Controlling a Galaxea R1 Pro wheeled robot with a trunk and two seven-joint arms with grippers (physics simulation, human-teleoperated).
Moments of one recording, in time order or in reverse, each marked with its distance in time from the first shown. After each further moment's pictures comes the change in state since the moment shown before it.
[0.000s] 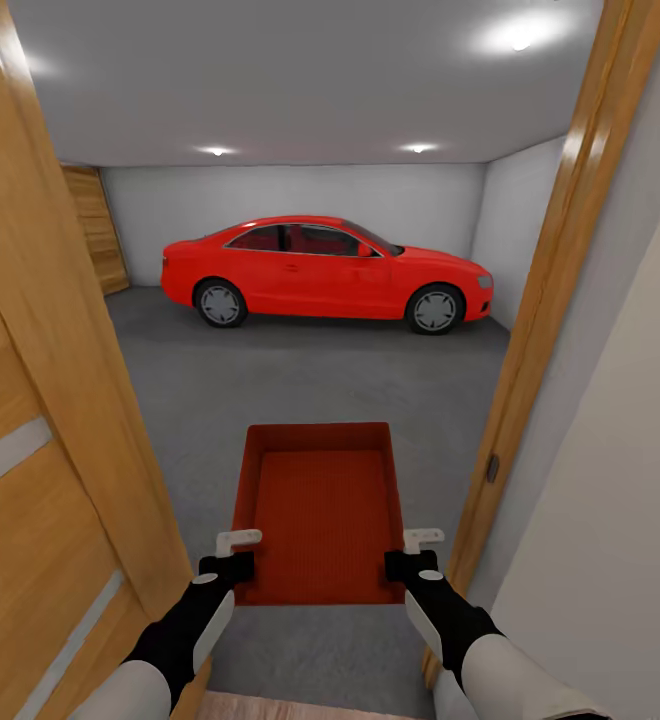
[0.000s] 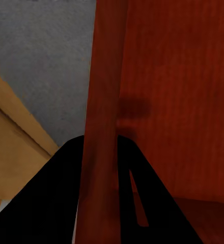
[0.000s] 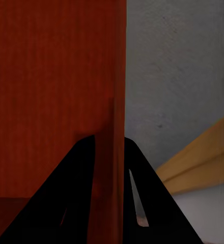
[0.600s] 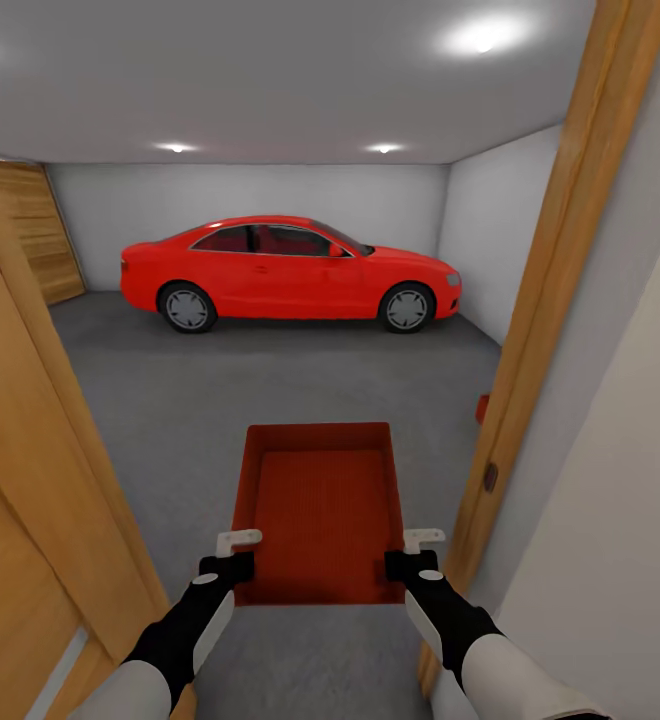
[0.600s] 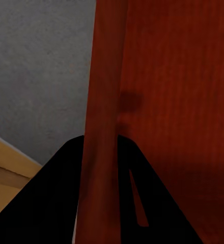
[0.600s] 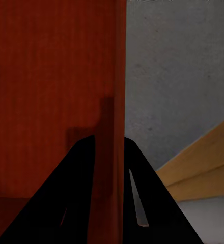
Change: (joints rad) left arm 0.000 0.000 -0.002 0.002 0.003 -0.002 0.000; right arm 0.000 -0.001 0.002 0.000 -0.001 0.000 0.000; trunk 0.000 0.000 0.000
